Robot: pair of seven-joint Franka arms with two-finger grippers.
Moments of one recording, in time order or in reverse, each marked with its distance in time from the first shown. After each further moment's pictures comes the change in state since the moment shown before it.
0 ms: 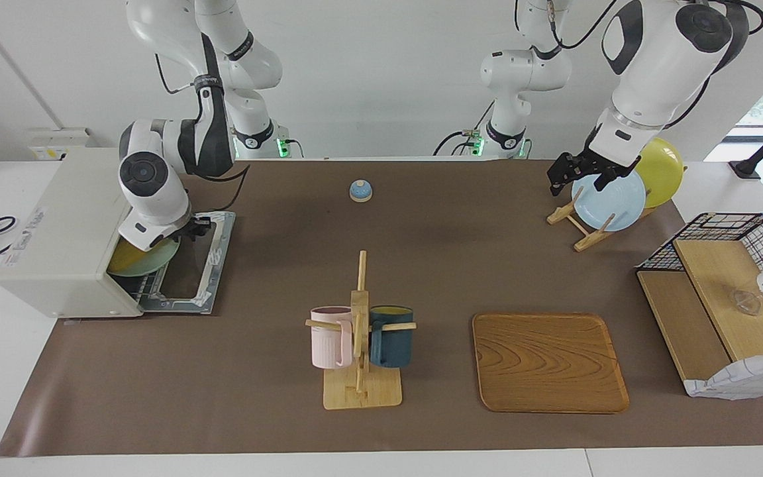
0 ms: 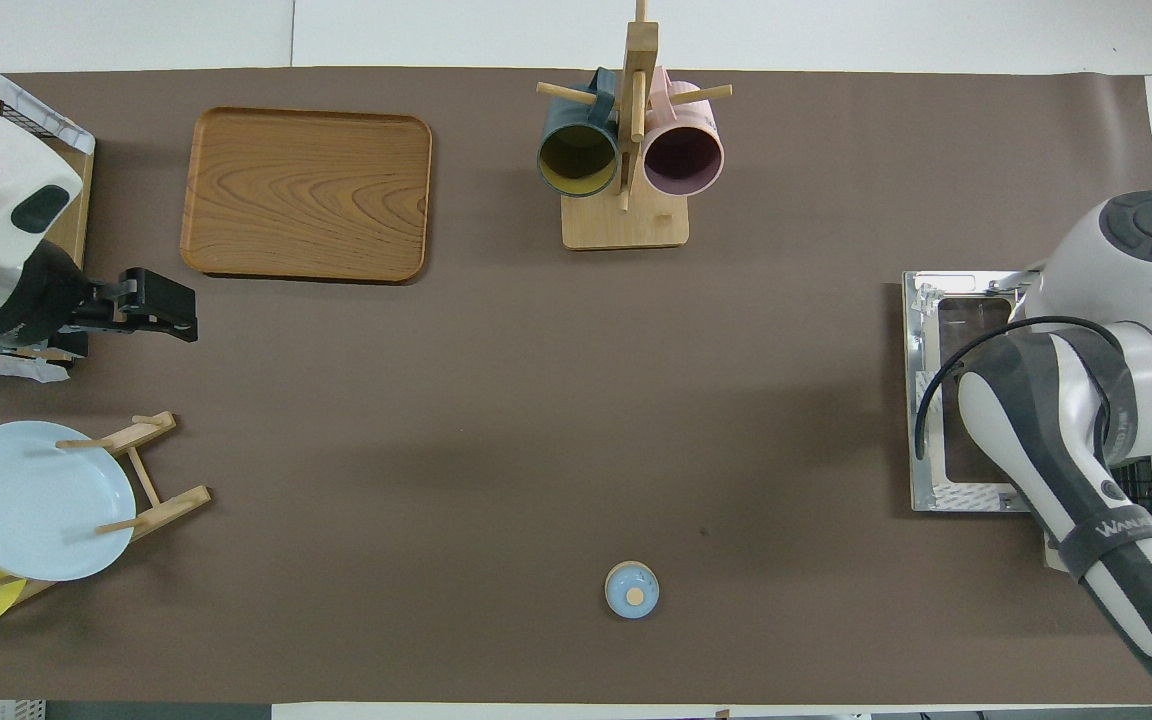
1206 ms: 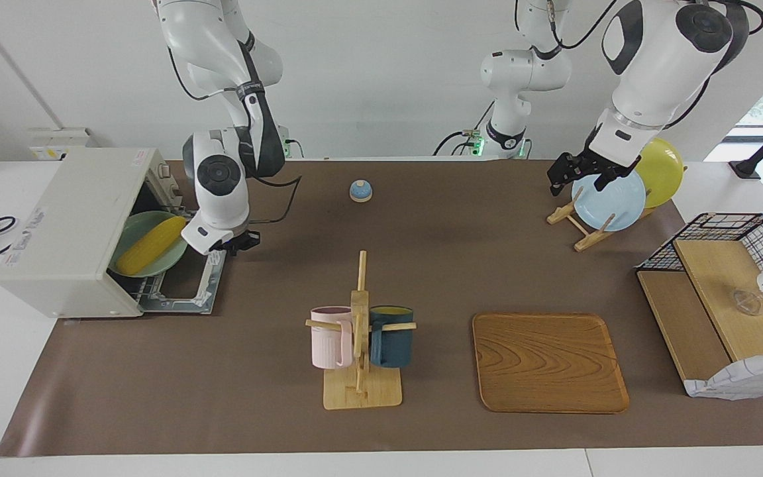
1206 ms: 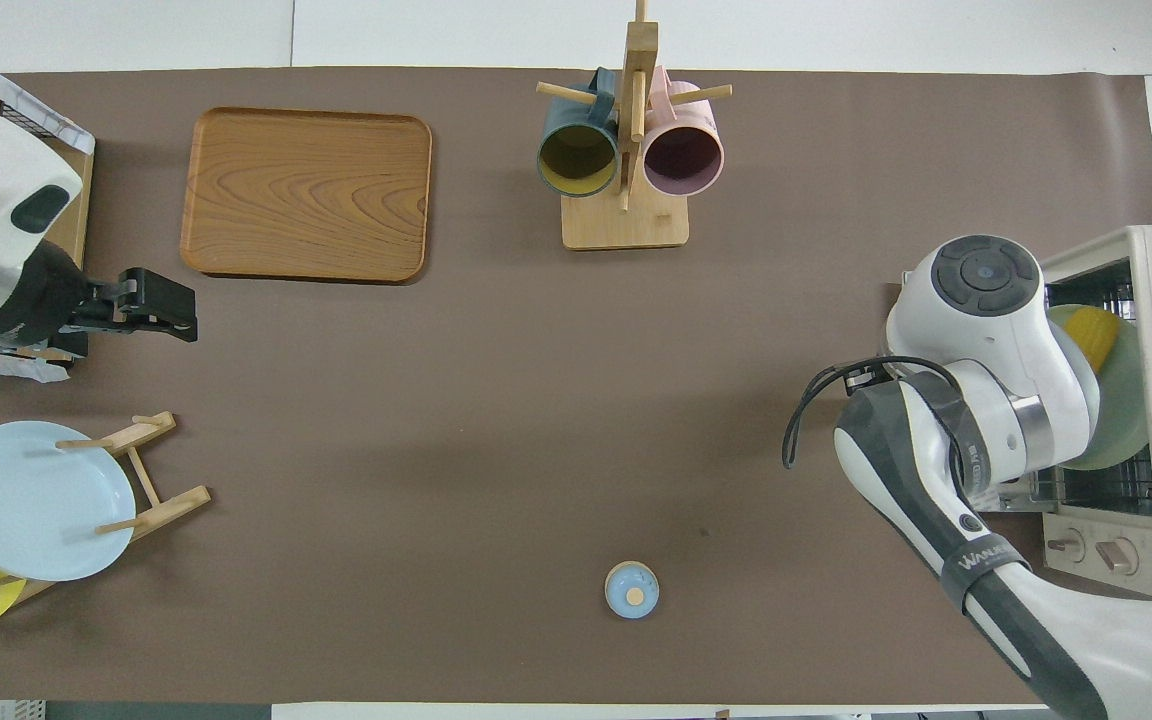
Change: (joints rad) left arm 0.000 0.000 0.000 0.000 0.000 0.000 0.000; right arm 0.160 0.033 0.011 -0.087 0.010 0.200 0.285
